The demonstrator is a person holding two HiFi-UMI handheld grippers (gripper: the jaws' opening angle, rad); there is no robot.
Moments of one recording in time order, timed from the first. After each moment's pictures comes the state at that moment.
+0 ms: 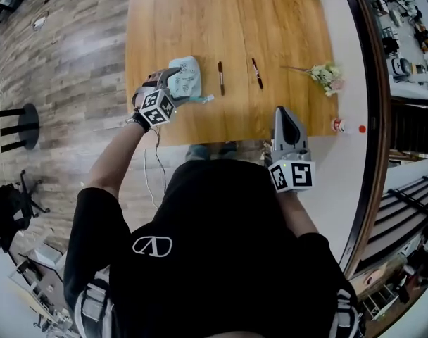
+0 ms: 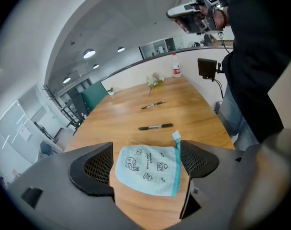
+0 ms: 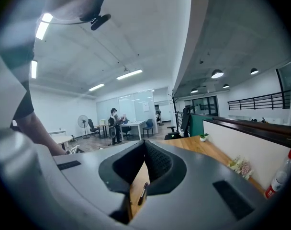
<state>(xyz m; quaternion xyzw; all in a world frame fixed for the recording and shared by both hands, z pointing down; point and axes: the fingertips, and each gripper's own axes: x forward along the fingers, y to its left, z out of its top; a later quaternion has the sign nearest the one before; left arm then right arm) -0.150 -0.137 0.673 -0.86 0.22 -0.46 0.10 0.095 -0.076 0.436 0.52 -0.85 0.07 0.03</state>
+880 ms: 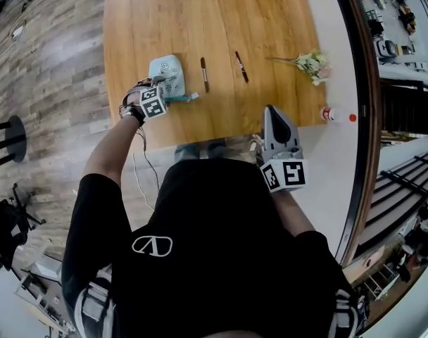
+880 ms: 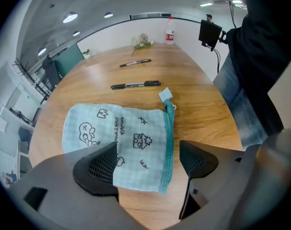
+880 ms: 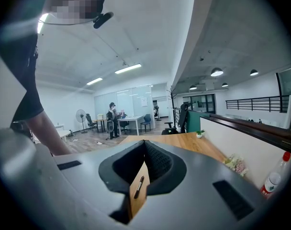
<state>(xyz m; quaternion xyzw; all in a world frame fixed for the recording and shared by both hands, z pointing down) -0.167 -0.128 0.812 -0.80 0.12 -0.59 -0.01 0.104 -0.078 0.453 0.53 -0.84 0.08 0.06</state>
